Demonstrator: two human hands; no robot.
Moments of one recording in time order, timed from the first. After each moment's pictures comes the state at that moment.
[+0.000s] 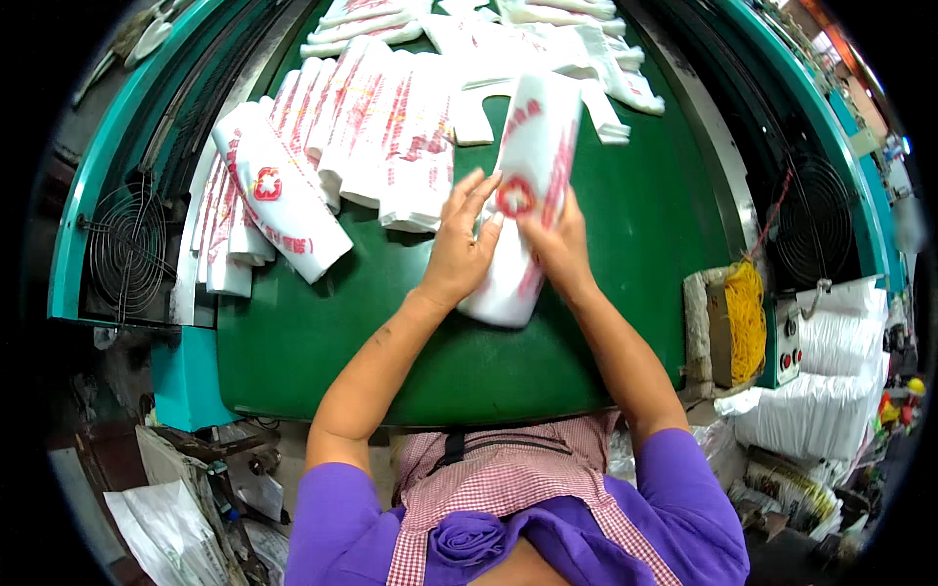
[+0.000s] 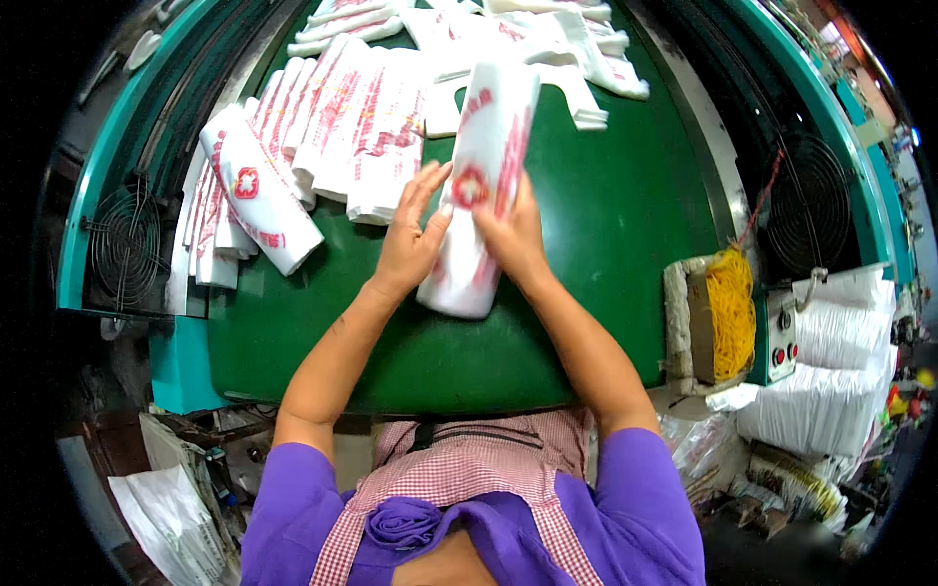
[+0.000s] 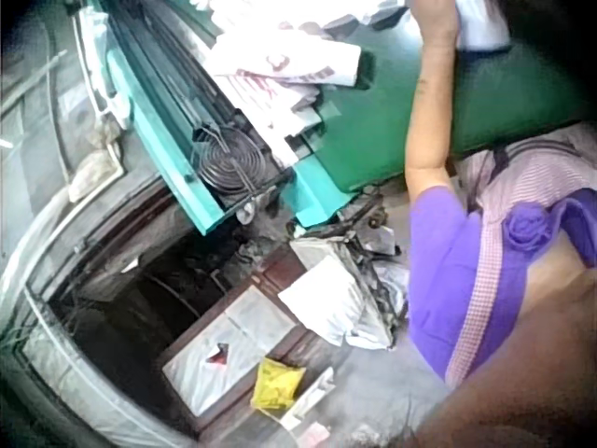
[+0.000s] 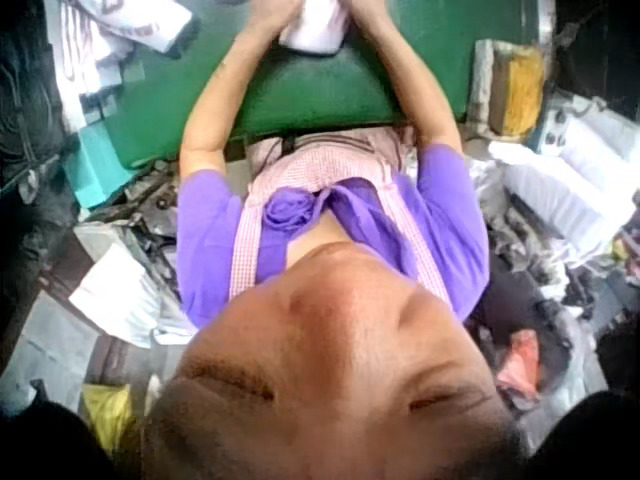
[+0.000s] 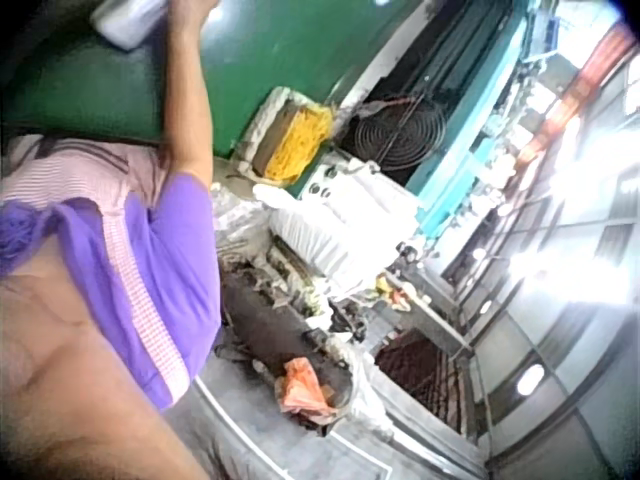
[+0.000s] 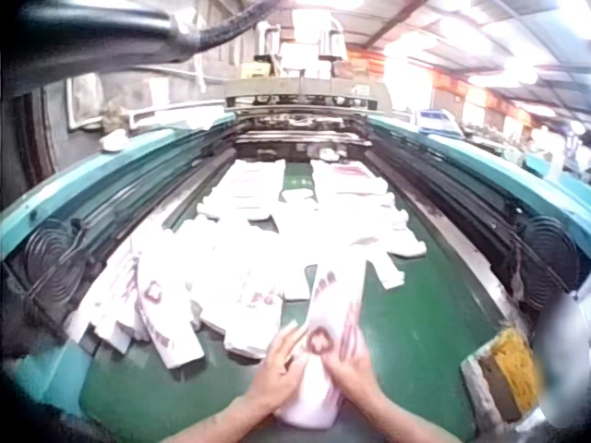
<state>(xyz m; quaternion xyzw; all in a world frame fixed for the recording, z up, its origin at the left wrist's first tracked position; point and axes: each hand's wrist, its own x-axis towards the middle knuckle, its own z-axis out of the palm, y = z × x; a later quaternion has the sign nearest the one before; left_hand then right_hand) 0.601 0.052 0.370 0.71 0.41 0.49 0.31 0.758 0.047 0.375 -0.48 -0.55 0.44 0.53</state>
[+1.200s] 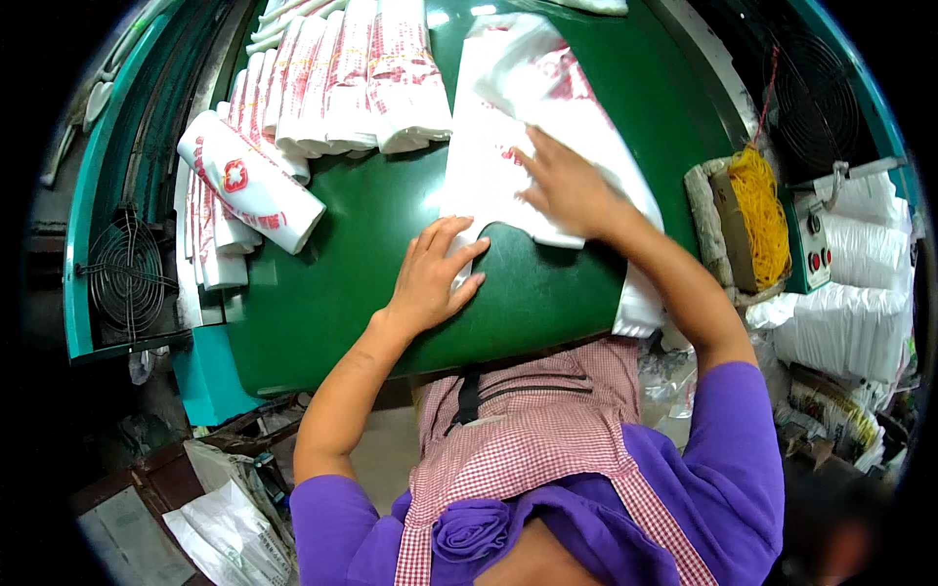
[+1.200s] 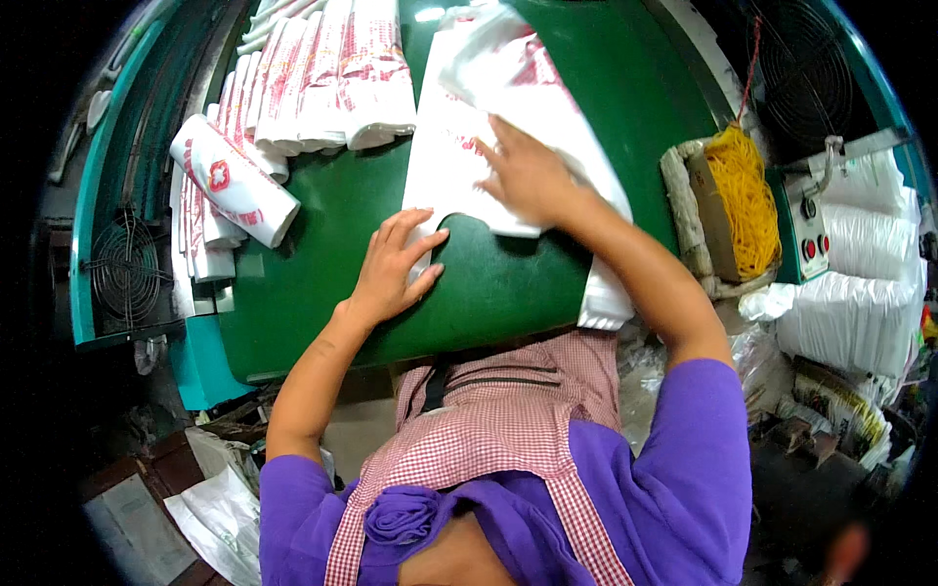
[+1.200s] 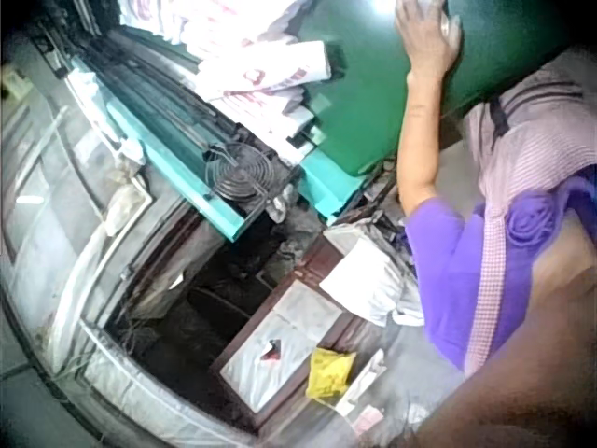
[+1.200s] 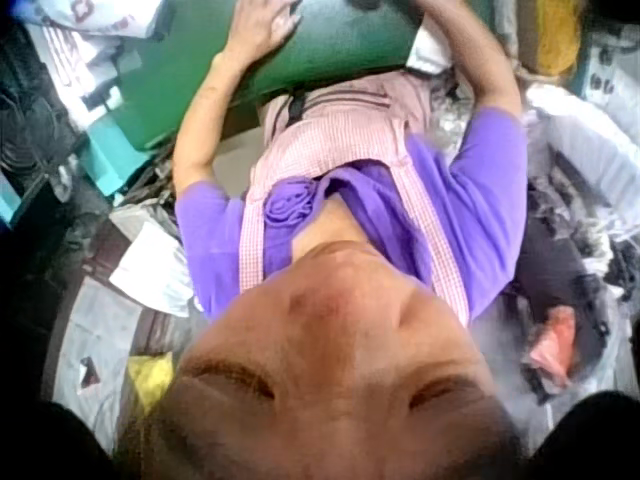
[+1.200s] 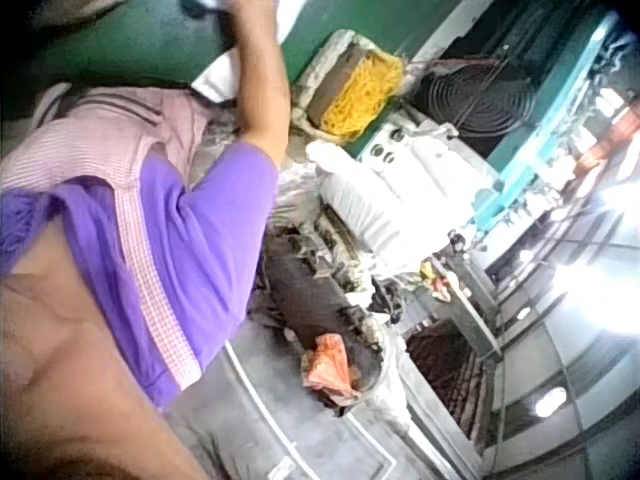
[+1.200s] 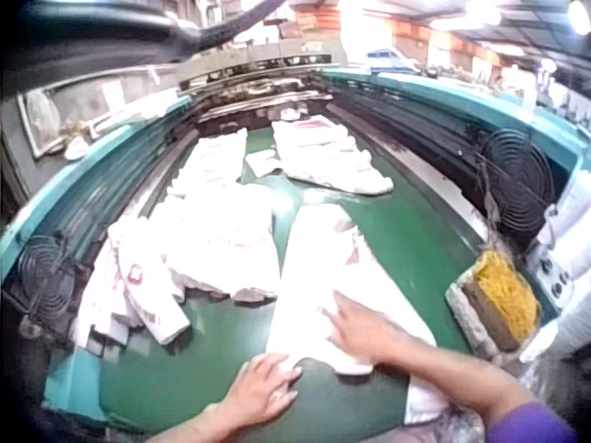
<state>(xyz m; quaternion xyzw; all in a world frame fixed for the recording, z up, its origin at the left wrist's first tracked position) 0.558 -0.042 0.351 0.90 0.34 0.18 0.18 0.822 0.010 0.346 -0.51 -0.85 0.07 0.13</state>
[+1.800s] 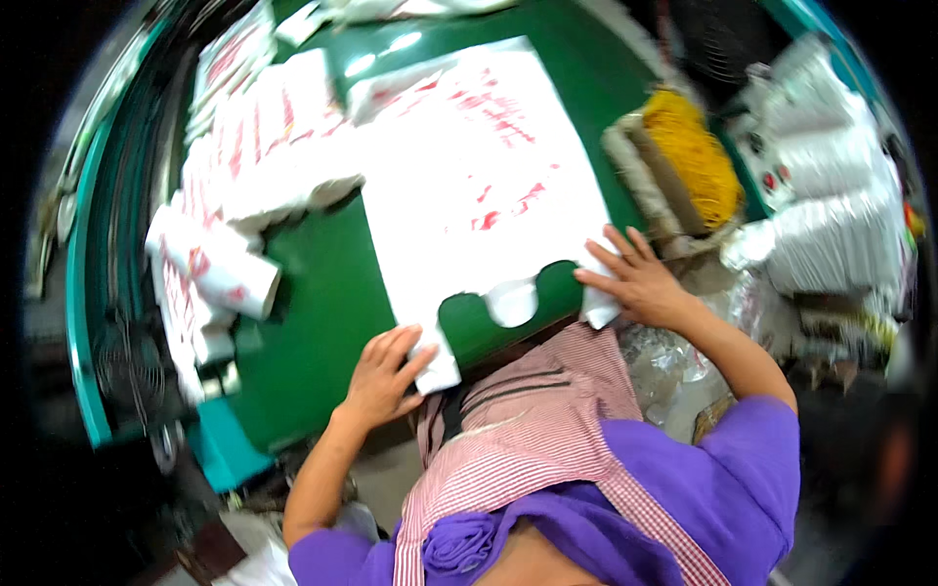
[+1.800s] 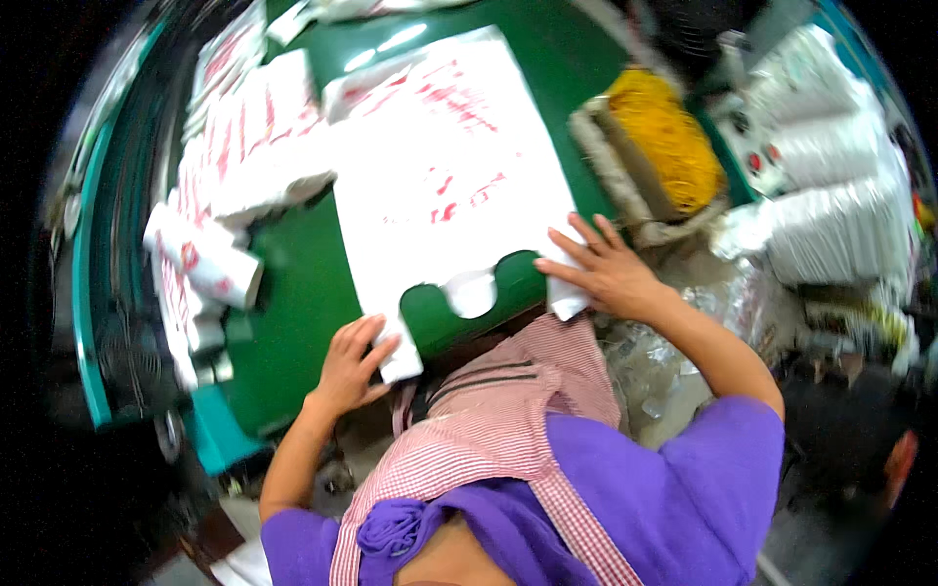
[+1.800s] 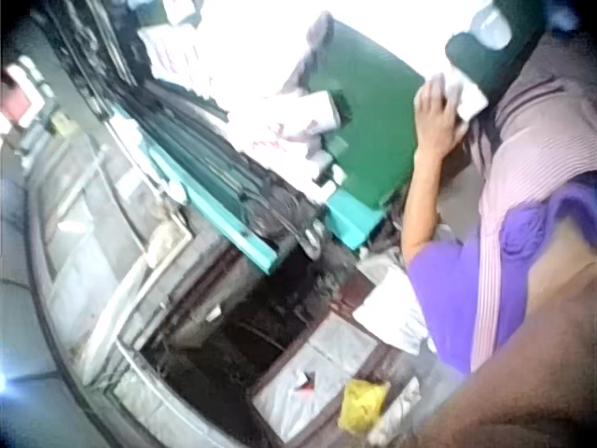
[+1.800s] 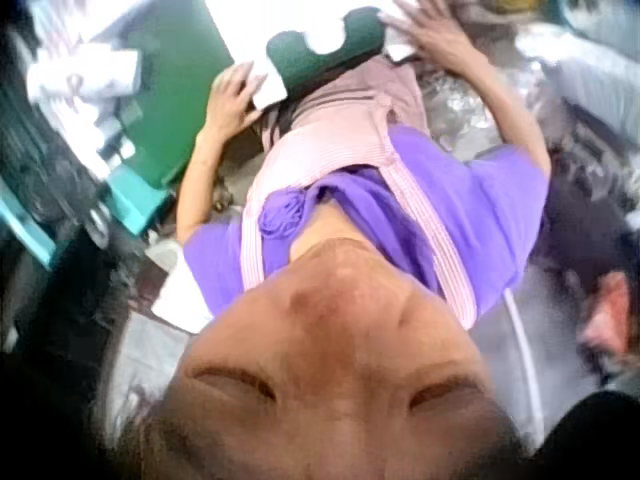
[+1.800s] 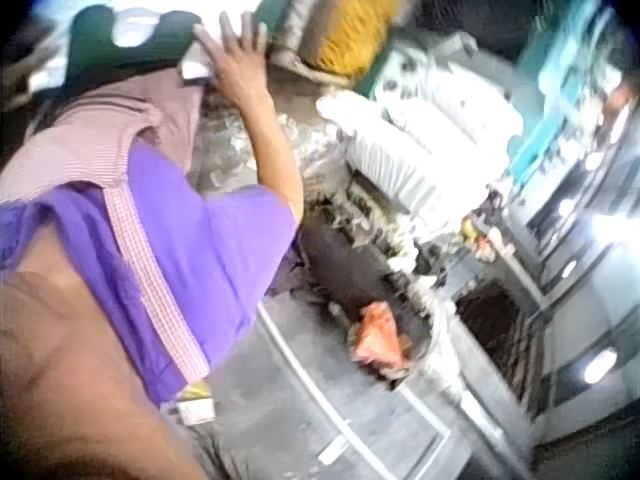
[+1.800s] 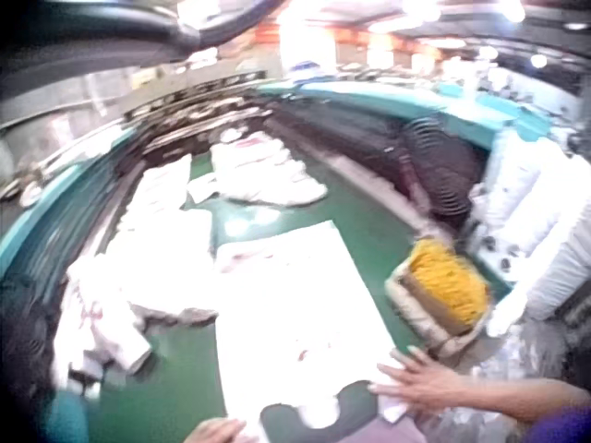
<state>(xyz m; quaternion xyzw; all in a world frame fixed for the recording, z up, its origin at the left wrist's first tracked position) 0.512 -0.101 0.361 0.96 0.20 0.04 0.18 0.939 -0.197 0.355 -0.53 -0.84 0.06 -0.04</state>
